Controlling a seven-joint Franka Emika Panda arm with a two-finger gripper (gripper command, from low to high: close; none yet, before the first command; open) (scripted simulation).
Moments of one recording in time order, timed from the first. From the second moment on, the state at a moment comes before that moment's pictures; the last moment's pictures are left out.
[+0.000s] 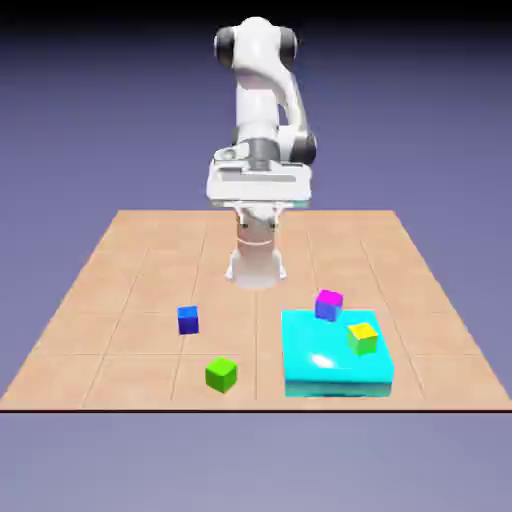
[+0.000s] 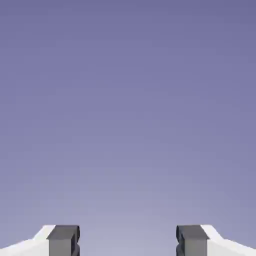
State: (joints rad) arm 0.00 -0.53 0.02 -2.81 -0.05 2.99 0.75
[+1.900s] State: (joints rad) arm -0.25 0.46 0.41 -2.78 -1.61 1.48 0.98
